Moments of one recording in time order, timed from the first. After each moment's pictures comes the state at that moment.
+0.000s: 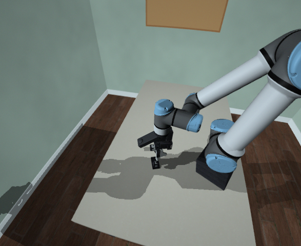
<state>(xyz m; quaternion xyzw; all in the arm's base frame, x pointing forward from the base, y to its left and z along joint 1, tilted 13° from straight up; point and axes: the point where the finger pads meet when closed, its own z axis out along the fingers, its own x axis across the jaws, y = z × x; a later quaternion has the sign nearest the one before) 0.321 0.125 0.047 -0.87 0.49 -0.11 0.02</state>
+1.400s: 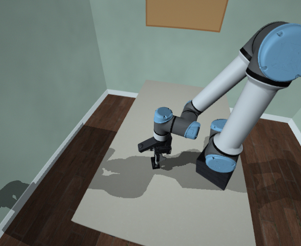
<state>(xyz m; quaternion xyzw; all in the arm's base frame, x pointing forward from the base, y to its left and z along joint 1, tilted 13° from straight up) 0.330 0.122 0.006 -0.87 0.49 -0.11 0.02</state>
